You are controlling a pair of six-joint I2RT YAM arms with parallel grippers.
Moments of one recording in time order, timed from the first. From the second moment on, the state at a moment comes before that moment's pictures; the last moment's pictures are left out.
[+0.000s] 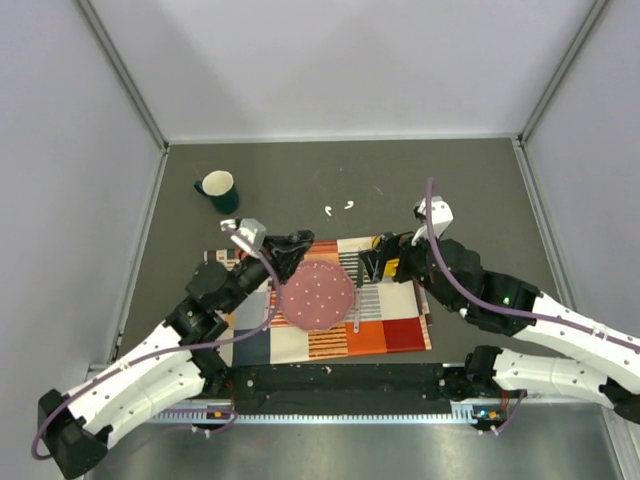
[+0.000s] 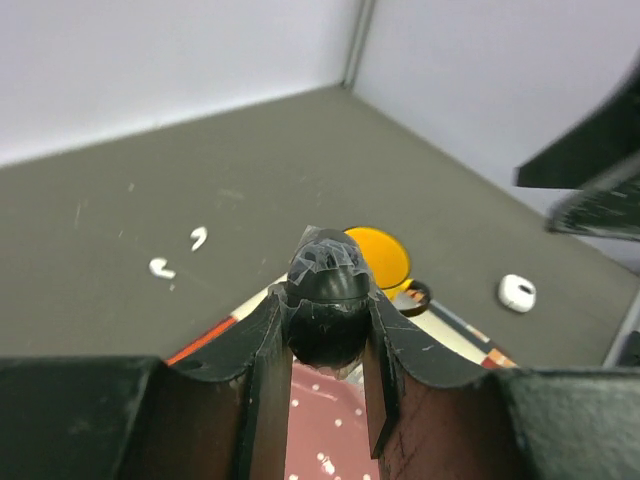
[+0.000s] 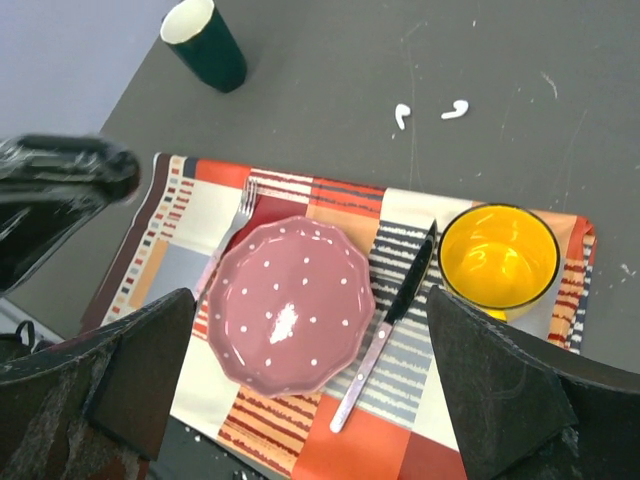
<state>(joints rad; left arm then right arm) -0.75 0.61 0.46 0.32 0.04 -0.21 1.10 0.85 0.94 -0.39 0.54 0.50</state>
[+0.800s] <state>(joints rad) -0.28 1.66 0.93 0.40 0.46 -0.57 1.04 0.64 0.88 -0.46 0.45 0.47</state>
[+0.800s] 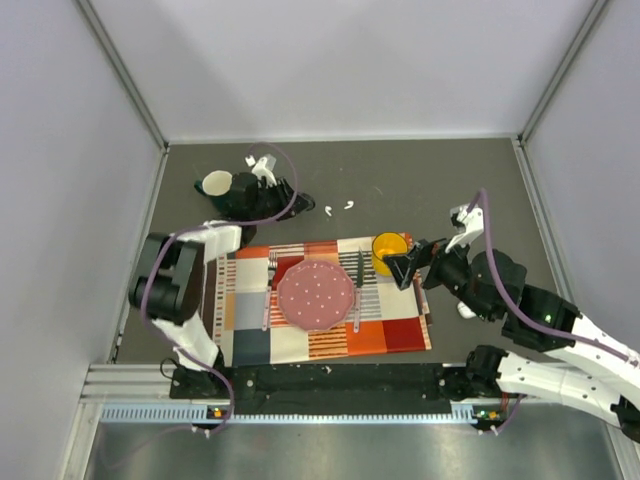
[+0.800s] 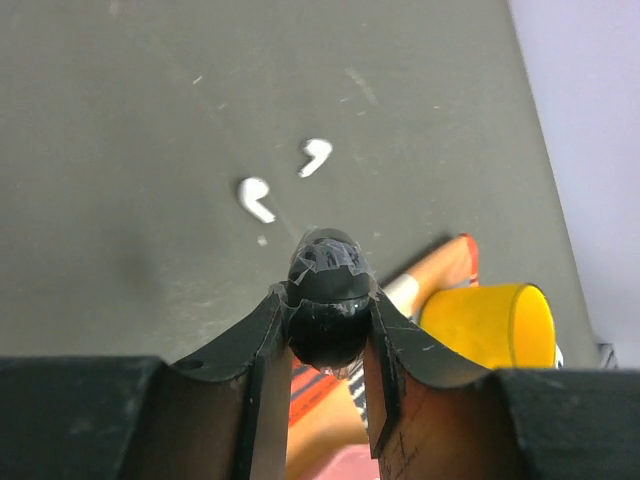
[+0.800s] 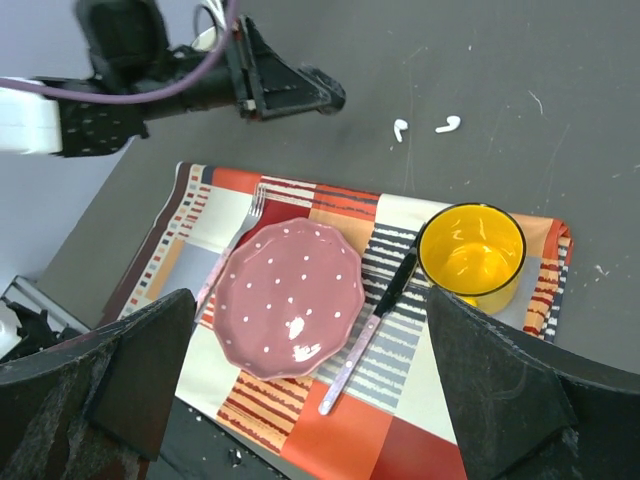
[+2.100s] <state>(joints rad) -0.18 2.03 1.18 0.11 0.57 -0.55 1.04 0.60 0.87 -0.50 0.45 0.45</state>
